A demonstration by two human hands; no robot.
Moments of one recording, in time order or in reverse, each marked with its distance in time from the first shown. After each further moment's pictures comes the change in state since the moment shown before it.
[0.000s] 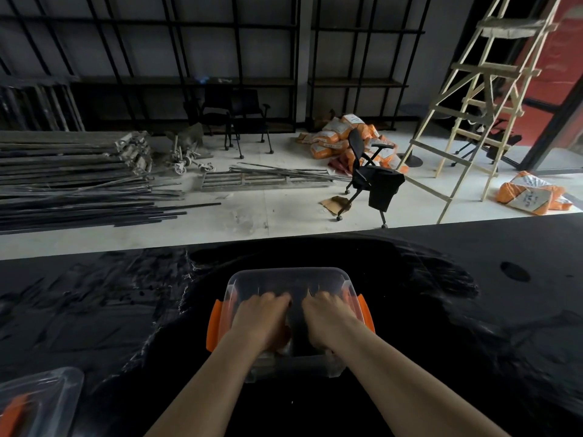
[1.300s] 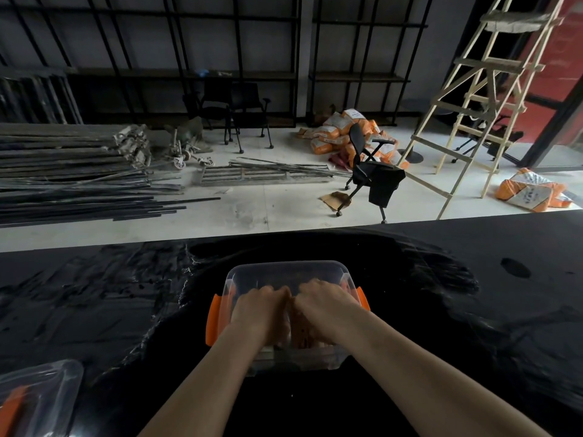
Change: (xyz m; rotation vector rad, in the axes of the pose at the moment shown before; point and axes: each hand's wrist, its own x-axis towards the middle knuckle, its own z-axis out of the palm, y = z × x) left_hand -0.006 0.005 -0.007 -0.049 -0.011 -0.064; right_hand -0.012 0.004 -0.008 -0.276 0.224 -0.310
